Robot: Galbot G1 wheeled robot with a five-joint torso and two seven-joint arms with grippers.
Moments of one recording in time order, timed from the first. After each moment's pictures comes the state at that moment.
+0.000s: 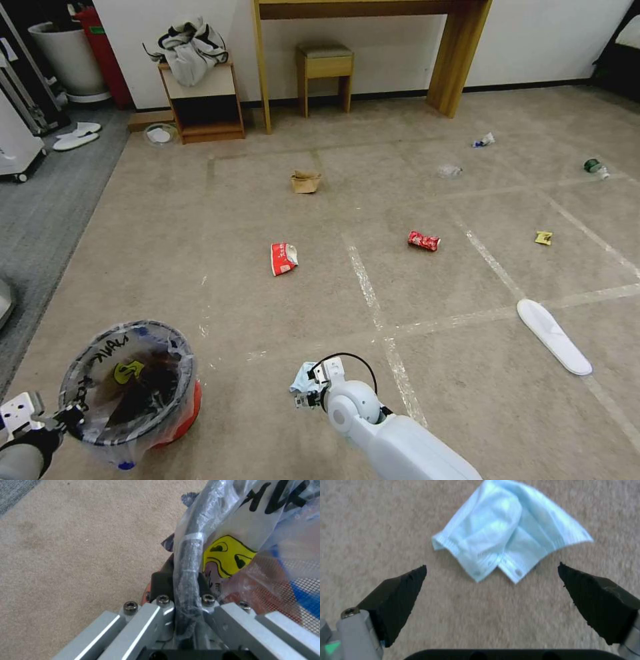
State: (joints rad) left arm 1.76 -1.32 -1.16 -2.19 -1.01 0.72 -0.35; right arm -0.90 1.33 -0.32 1.46 0.83 -0.70 0.55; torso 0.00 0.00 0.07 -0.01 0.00
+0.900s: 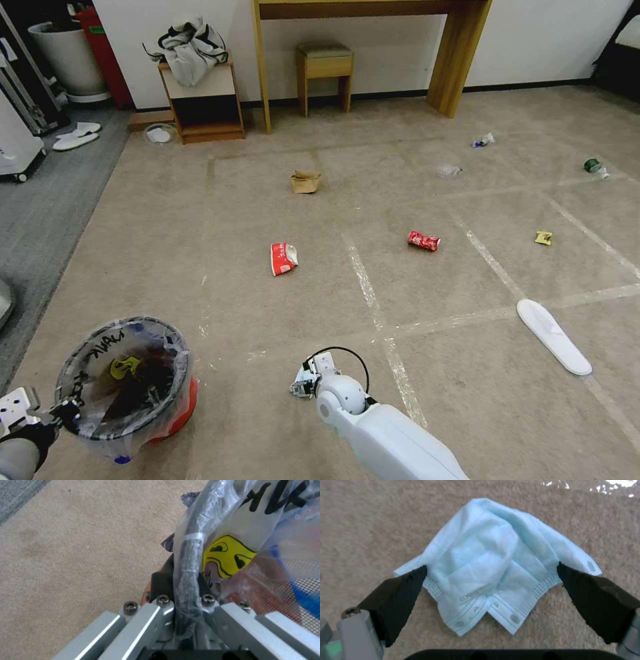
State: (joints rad) left arm 1.74 -1.29 -1.17 -2.17 -1.02 0.72 -0.35; right arm -0.83 1.40 -0.34 1.25 0.70 -0.60 0.48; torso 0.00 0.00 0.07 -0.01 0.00
